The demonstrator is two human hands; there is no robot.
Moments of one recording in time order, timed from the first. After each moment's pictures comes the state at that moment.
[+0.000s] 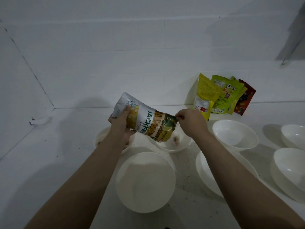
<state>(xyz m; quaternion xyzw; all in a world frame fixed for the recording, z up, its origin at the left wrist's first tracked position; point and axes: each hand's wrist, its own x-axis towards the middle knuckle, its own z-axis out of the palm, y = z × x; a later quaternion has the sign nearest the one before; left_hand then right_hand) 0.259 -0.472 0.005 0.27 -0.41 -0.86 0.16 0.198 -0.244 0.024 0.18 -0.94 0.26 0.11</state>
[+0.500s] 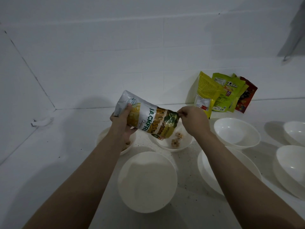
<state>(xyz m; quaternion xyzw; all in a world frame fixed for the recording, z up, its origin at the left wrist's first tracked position) 0.258 -0.474 0.009 0.26 -0.43 -0.85 0.15 0.194 -0.242 0.019 0.17 -0.93 0.29 0.11</state>
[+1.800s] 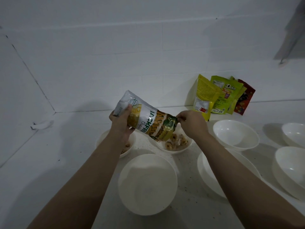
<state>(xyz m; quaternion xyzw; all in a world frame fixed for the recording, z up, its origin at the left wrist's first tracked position) 0.253 -0.475 0.009 0.24 -0.45 -0.84 0.19 0.192 -0.242 0.013 0.16 -0.93 0.31 0.11</state>
